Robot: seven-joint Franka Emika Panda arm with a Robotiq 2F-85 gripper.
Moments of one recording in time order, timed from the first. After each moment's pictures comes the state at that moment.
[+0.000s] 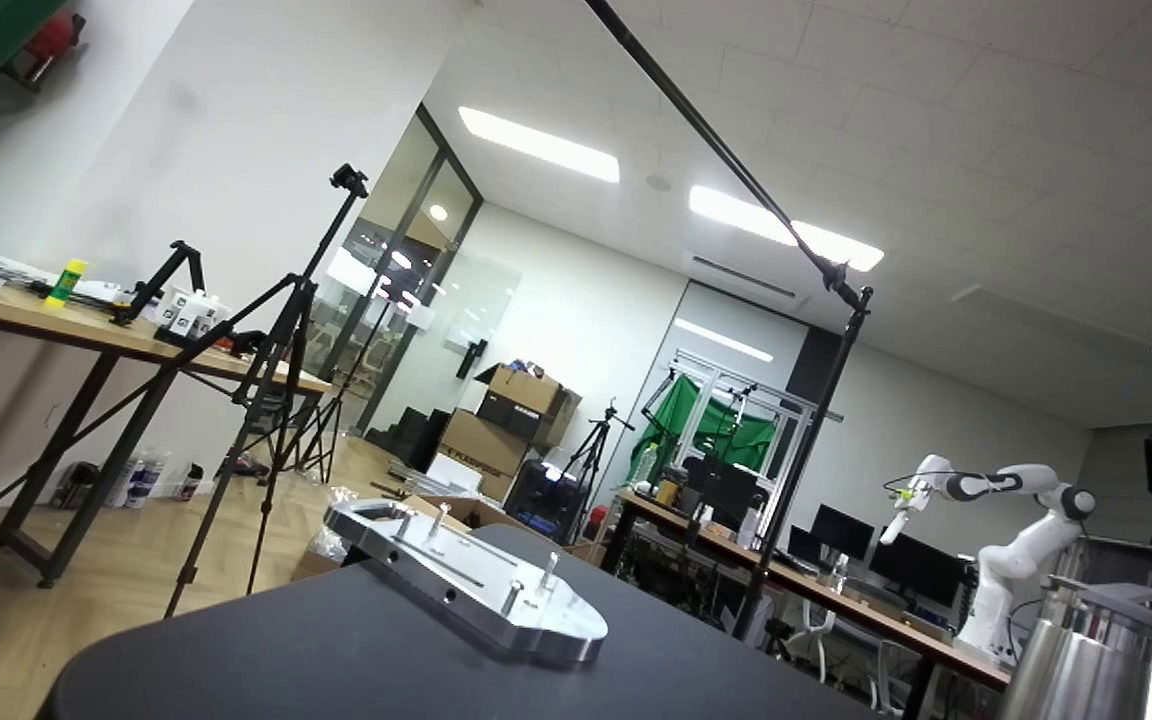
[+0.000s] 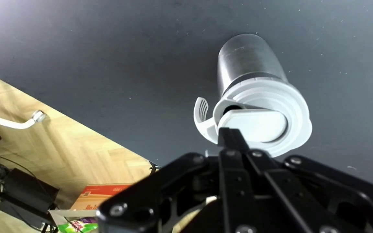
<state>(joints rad) 0.05 0.05 0.08 -2.05 -0.07 2.32 -0.47</state>
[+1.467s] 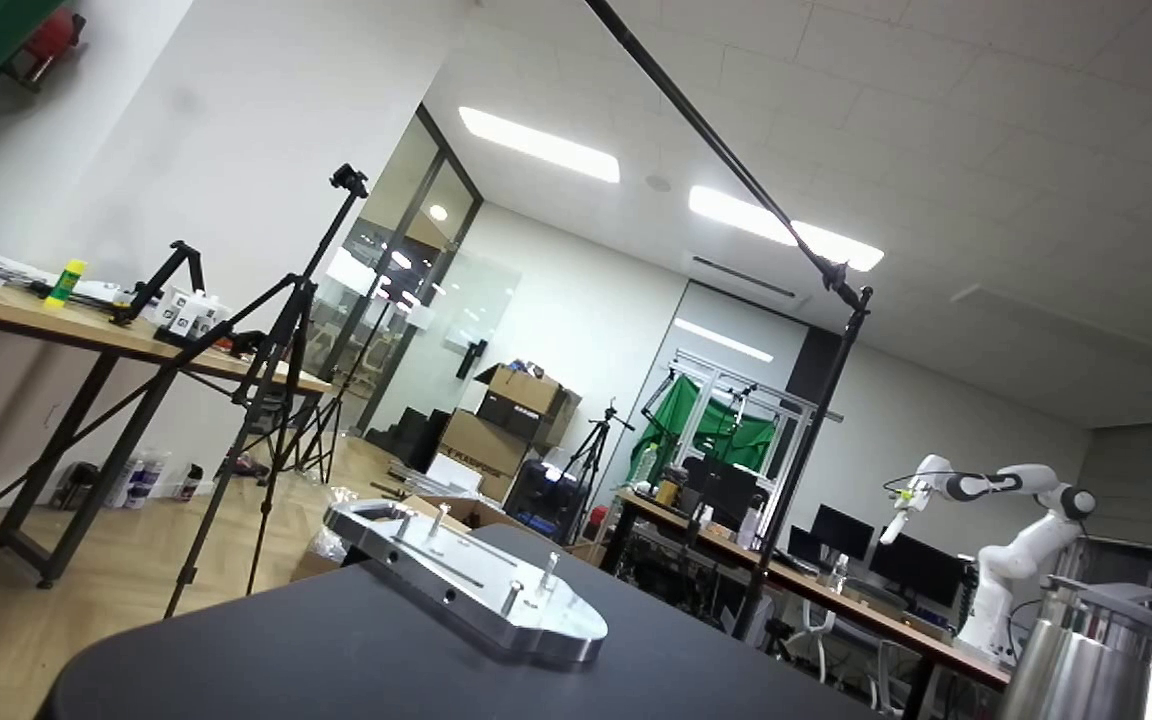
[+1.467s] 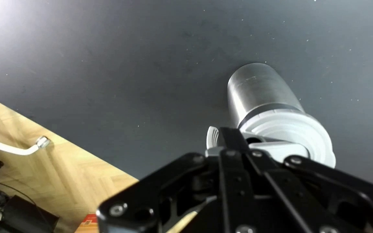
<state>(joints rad) 0.04 0.10 0.07 -2.00 -0.13 2.24 -0.44</state>
